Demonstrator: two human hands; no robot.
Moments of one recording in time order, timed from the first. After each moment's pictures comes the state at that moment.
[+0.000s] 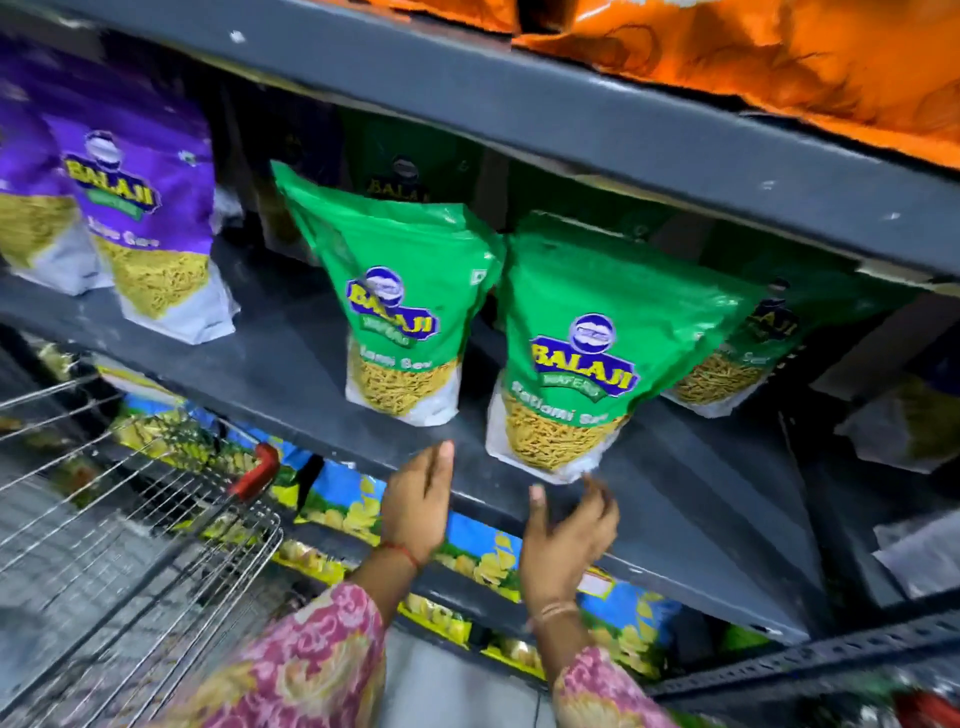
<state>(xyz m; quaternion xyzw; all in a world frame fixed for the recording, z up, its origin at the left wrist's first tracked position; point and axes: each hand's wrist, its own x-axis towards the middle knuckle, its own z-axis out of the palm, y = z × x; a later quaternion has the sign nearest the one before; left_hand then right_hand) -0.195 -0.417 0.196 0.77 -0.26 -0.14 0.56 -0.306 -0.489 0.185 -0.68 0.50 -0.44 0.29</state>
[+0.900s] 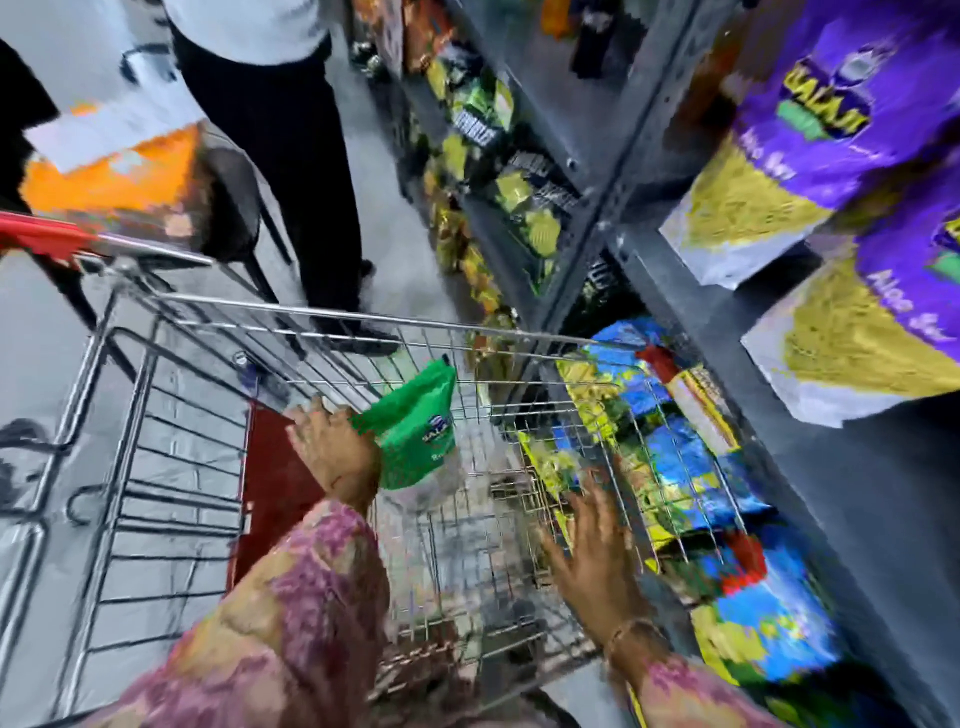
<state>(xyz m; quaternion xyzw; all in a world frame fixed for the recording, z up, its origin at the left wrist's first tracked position) 0.077 0.072 0.084 0.92 0.32 0.00 0.21 -0.008 -0.189 0.117 -0.97 0.01 0.07 0.24</state>
